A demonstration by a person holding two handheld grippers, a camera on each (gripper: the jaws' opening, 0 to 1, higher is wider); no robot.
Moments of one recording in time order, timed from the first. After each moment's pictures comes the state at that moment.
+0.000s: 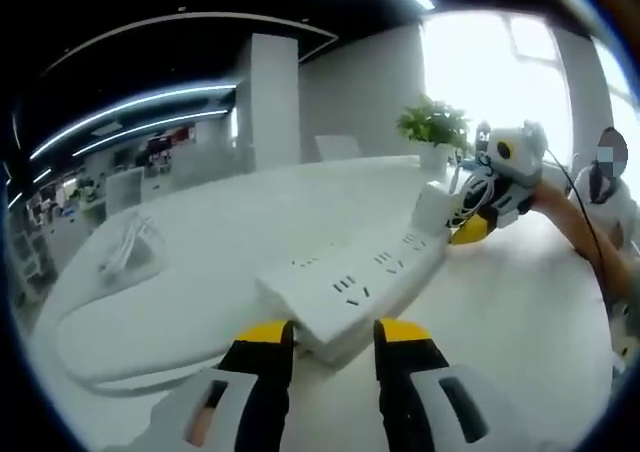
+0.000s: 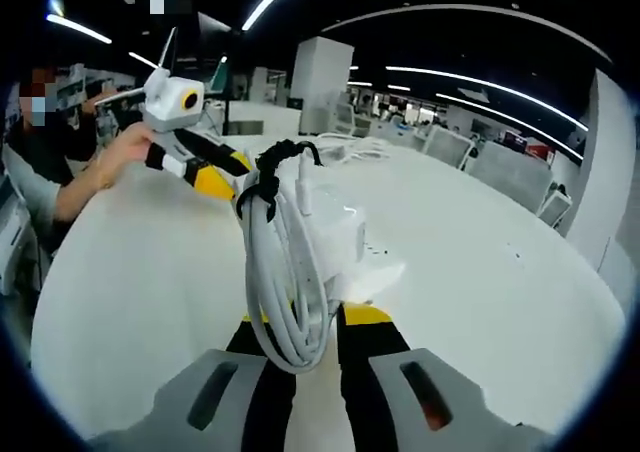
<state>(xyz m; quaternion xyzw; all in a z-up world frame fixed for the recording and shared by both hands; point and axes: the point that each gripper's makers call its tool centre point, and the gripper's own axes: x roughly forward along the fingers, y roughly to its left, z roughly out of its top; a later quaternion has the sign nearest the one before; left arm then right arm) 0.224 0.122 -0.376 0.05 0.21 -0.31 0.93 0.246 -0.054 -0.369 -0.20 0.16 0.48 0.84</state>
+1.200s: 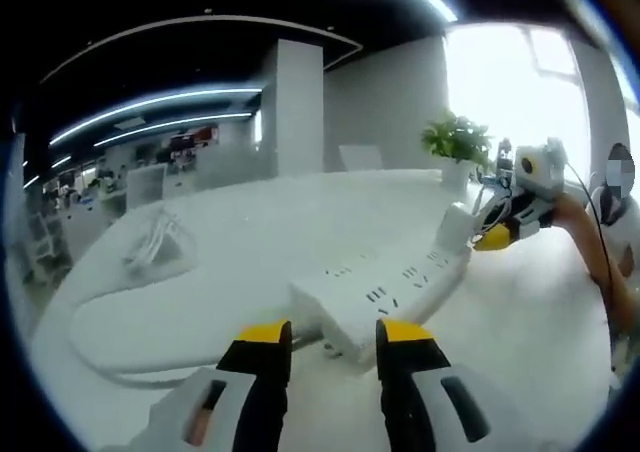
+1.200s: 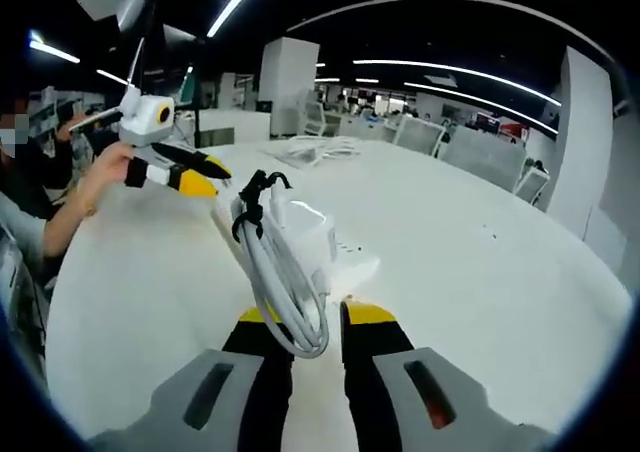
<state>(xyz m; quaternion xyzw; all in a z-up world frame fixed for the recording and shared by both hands) 0.233 0.148 -0.361 0.02 0.19 -0.26 0.95 0.247 -0.070 -0.354 -0.17 0.17 0.42 0.87</state>
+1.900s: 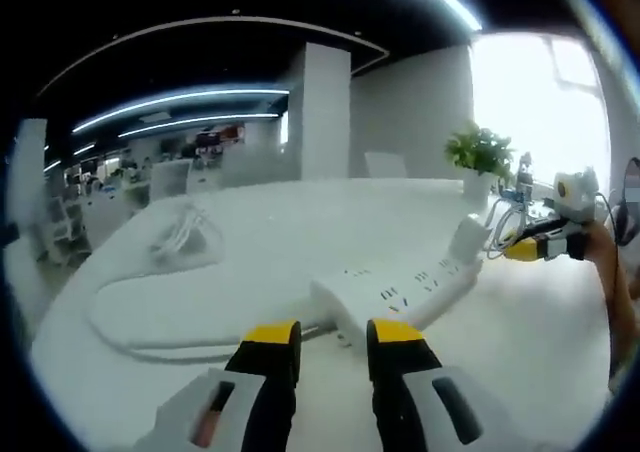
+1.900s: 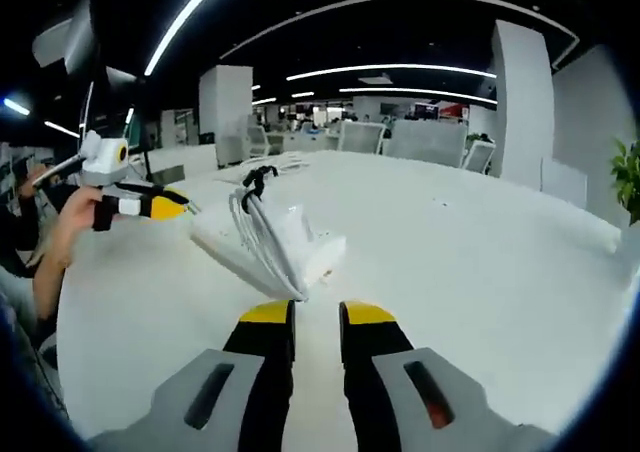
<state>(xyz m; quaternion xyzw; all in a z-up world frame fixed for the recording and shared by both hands) 0.216 0.158 -0.346 0.00 0.18 -0.21 0.96 0.219 -0.104 -0.344 -0.08 0.16 0.30 0.94</state>
